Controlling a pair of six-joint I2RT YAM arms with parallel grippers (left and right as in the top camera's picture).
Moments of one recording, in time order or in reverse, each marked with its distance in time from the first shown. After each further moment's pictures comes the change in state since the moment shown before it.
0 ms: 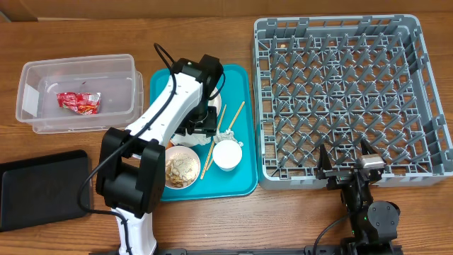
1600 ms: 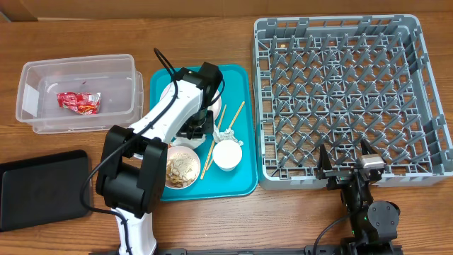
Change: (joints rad) left arm 0.000 0.000 -0.101 0.100 -0.088 -0.055; right arm 0.000 0.000 0.000 0.000 0.000 0.000
